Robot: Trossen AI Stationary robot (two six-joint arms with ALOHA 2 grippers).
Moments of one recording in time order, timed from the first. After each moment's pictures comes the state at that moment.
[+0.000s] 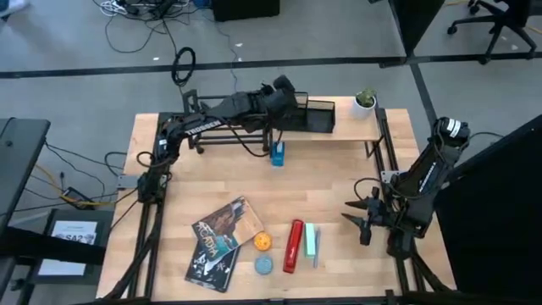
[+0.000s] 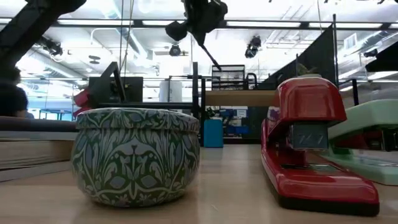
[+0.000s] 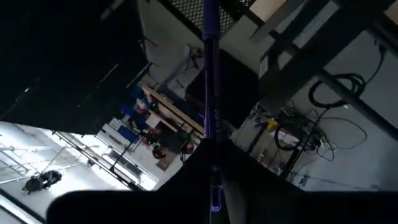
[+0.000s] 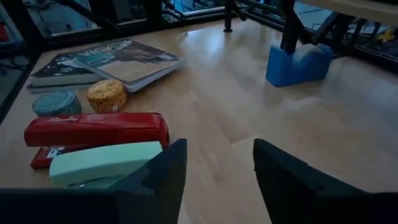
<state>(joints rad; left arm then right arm) 0.24 2.07 2.35 -1.14 -0.97 1.57 1.15 1.19 0.52 -0.67 1.24 1.43</state>
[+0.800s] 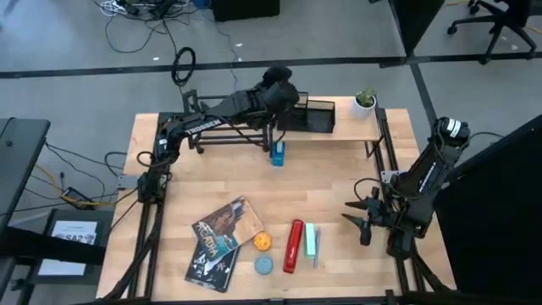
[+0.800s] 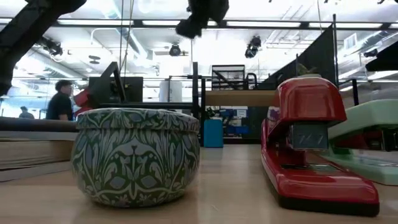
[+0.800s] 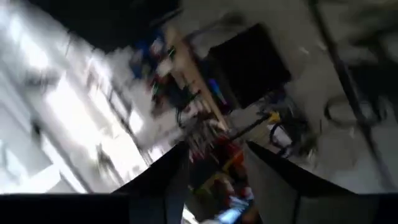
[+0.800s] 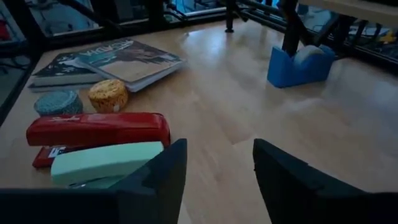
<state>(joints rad) 0.22 2.07 2.35 -0.77 -1.19 1.31 1.15 1.19 0.52 -0.65 1.24 1.41</state>
